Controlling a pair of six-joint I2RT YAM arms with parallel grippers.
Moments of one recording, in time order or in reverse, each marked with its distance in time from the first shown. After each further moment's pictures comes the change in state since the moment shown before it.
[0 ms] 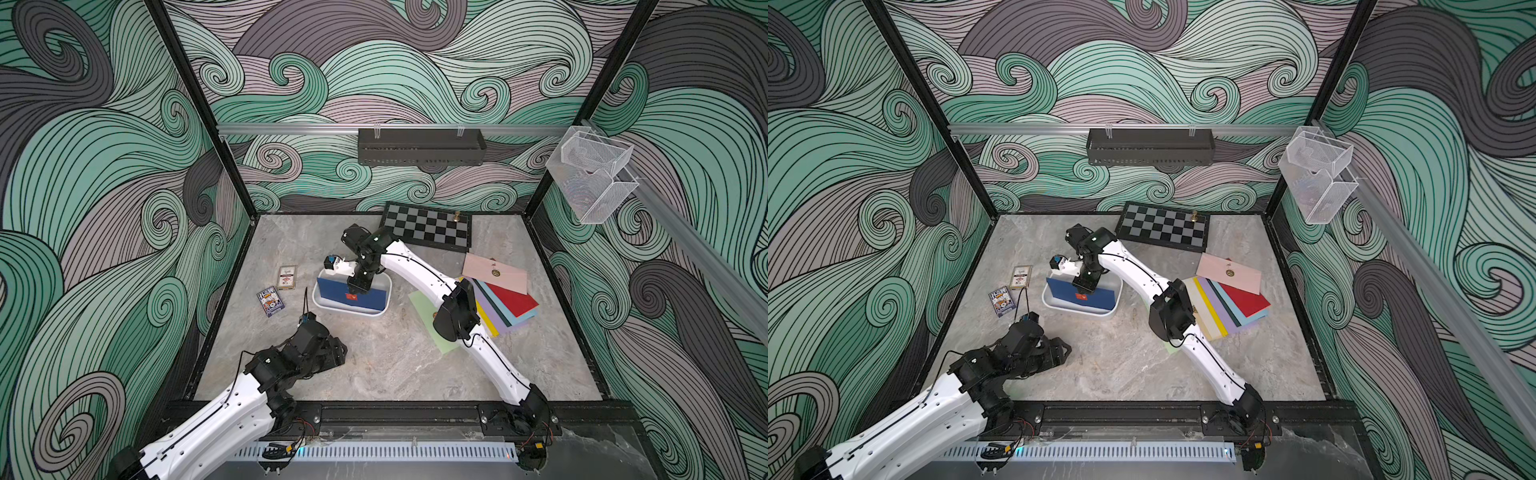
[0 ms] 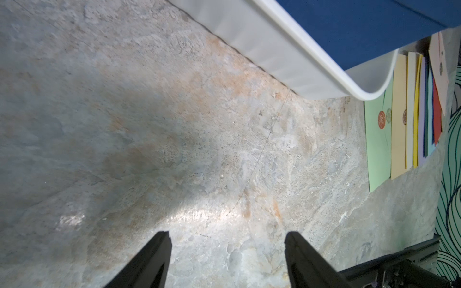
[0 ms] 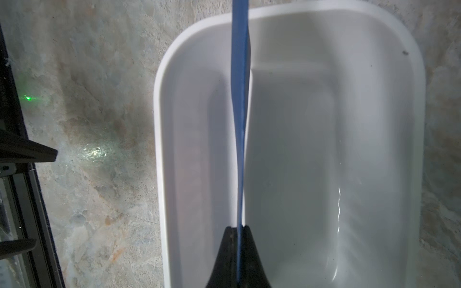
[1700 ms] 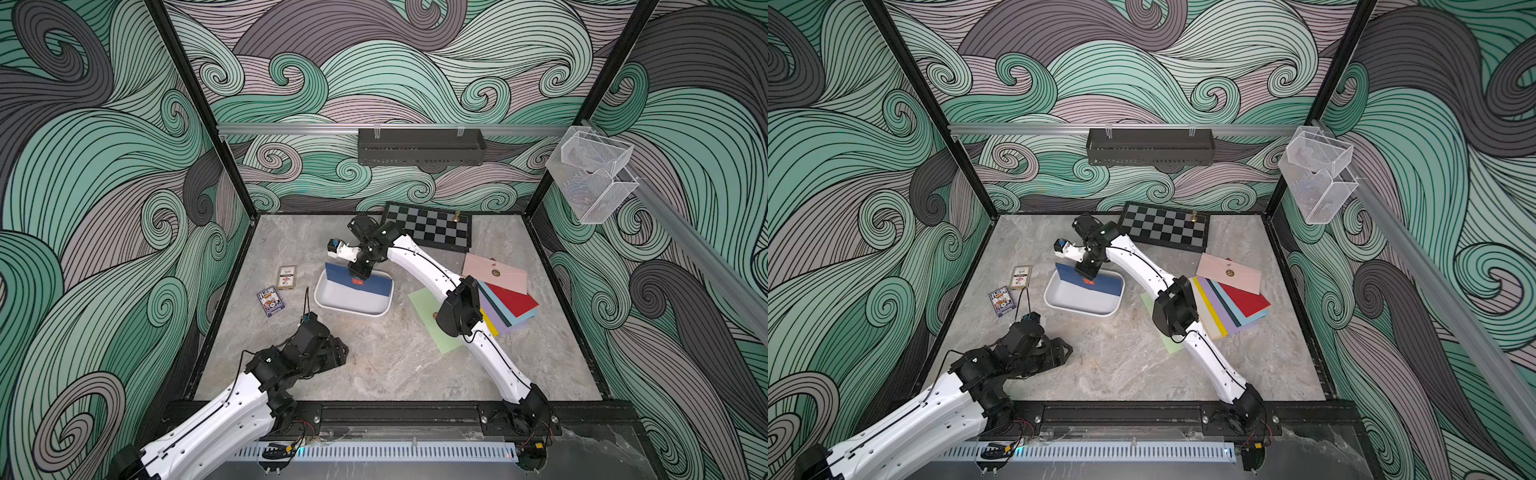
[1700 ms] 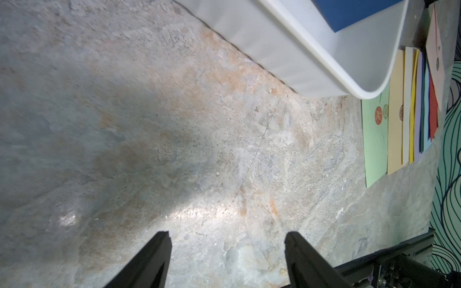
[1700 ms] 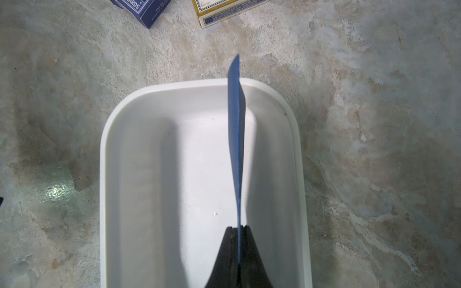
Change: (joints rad) left arm 0.000 0.006 0.000 0.014 0.021 0.002; right arm -0.060 0.000 0.020 0.160 0.008 0.026
